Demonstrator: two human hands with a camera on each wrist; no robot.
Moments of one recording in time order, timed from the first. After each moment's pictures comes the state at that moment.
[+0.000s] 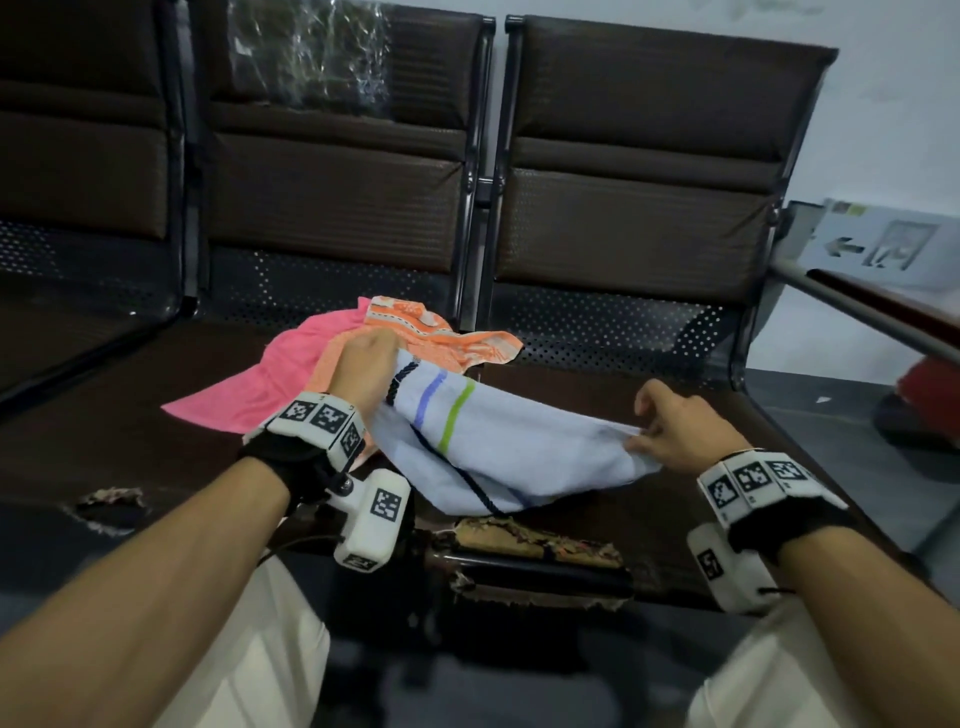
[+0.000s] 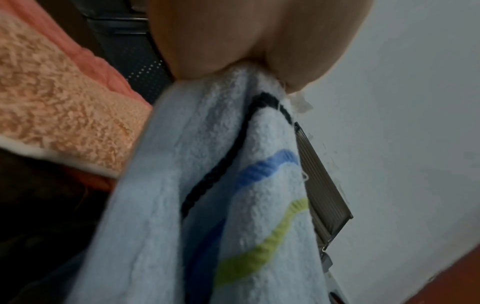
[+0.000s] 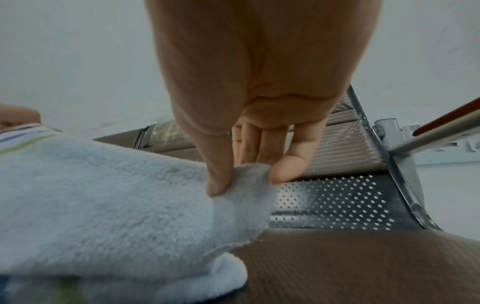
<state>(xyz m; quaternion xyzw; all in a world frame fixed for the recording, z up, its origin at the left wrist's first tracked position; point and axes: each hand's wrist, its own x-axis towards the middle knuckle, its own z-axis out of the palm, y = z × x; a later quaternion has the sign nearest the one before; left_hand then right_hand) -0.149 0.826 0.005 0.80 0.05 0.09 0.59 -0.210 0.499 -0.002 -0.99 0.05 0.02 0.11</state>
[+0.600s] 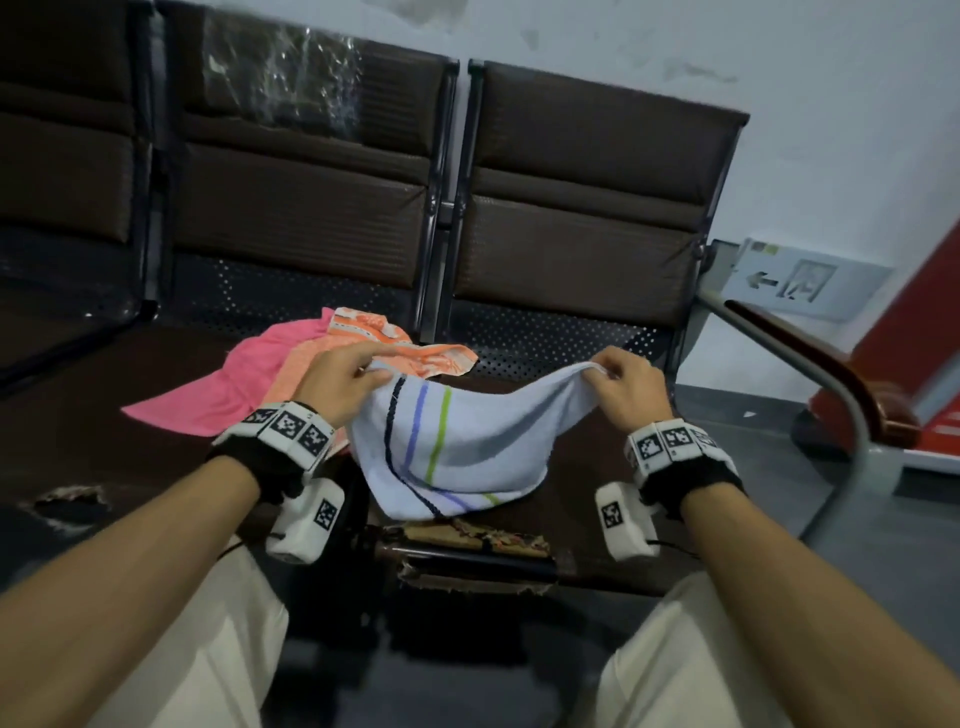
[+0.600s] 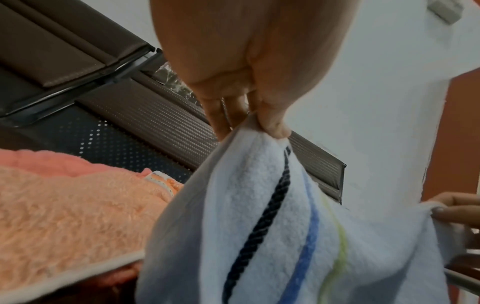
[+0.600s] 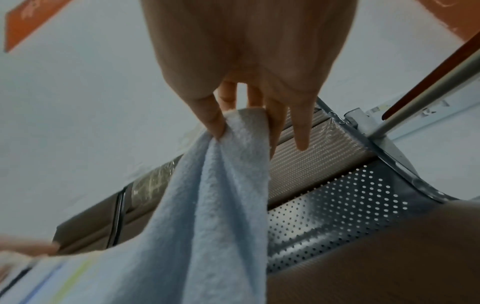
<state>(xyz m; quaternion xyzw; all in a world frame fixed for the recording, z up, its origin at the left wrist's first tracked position) -0.170 0.825 0.012 0.88 -0.18 0.13 0.42 -0.211 0.498 0.041 -0.93 0.06 -0.21 0.28</state>
